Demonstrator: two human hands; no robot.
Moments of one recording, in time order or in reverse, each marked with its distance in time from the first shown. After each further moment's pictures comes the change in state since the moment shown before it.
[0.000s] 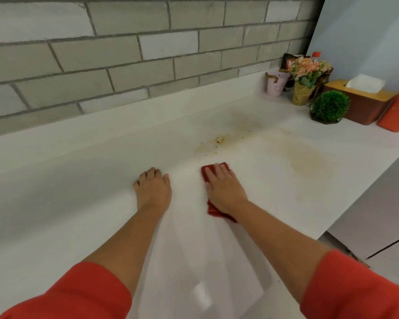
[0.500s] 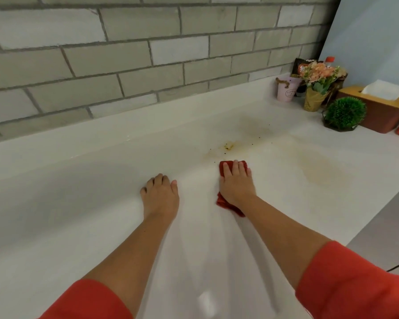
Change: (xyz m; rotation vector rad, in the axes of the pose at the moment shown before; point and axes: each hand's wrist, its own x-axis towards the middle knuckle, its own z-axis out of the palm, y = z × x) left_hand 0.002 0.000 0.002 -0.003 -0.002 0.001; right_hand 0.038 0.011 -0.003 -0.068 0.004 0.152
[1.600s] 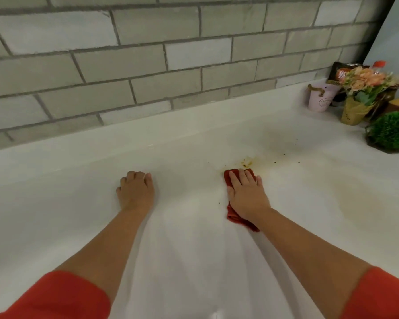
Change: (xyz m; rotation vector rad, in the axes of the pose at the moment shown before) left_hand 0.077 -0.043 -0.015 -0.103 0.092 -0.300; right_hand 0.052 0.009 -0.005 0.016 -0.030 -0.187
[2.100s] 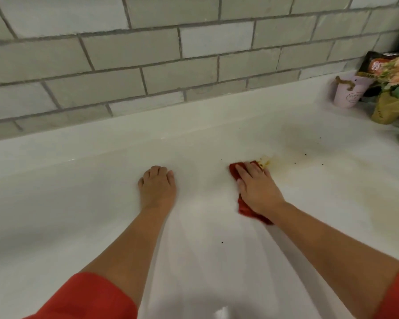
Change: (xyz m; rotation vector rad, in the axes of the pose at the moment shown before) left_hand 0.003 0.015 0.022 -0.012 0.028 0.075; right_hand 0.031 0.002 0.001 0.018 0.073 -0.146
